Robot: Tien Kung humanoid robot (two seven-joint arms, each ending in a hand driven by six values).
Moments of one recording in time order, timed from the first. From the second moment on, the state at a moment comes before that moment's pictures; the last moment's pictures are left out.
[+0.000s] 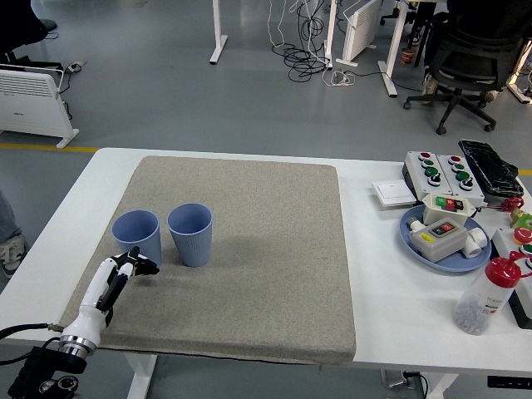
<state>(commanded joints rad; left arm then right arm) -0.25 0.24 -1.07 -0.99 1.04 0.15 -0.49 0.16 -0.17 0.04 0.22 0.24 -0.22 -0.21</state>
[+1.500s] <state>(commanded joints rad) -0.60 0.13 -0.92 -0.50 0.75 0.16 -0.58 0.15 -0.16 0.08 0.23 0.16 -0.23 -0.23</state>
